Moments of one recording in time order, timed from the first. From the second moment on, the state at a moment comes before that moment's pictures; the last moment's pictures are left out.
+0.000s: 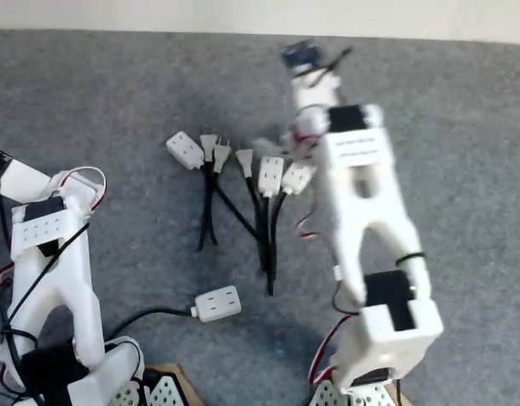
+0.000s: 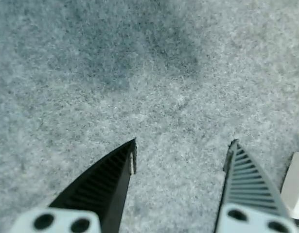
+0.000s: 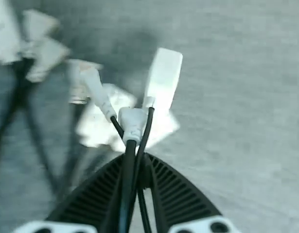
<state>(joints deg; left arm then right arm) -27.2 -18.7 45.8 36.4 10.2 -11.4 9.1 -10.9 71.5 16.4</state>
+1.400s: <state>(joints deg) -25.2 -18.7 47.0 35.6 10.2 18.5 10.6 3.4 64.5 45.1</state>
